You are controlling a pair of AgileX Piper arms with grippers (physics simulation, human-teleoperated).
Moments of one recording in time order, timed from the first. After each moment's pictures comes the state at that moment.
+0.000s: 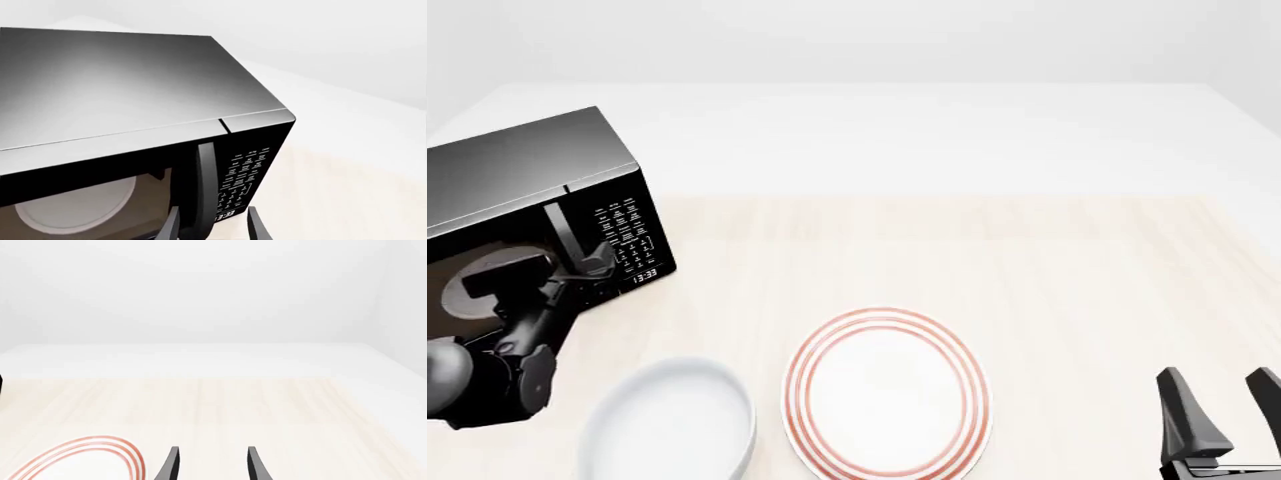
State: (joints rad) left arm 0.16 1.75 -0.49 -1.02 -0.21; right arm 0.00 0.00 0.00 0.00 0.00
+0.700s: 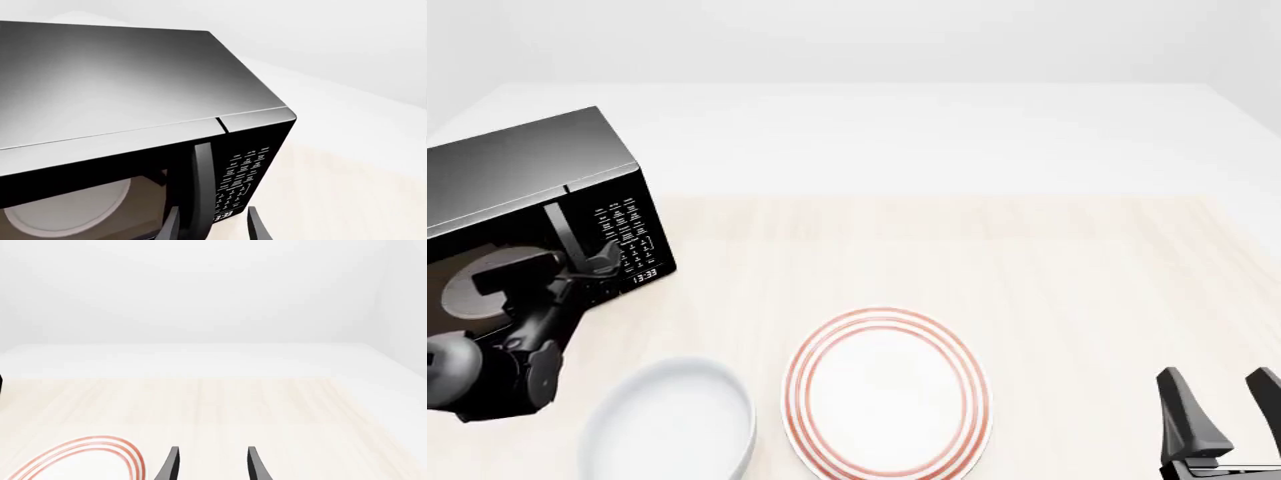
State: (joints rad) left arm 0.15 1.79 -0.52 -1.01 -0.22; right arm 0.00 0.00 0.00 0.00 0.00
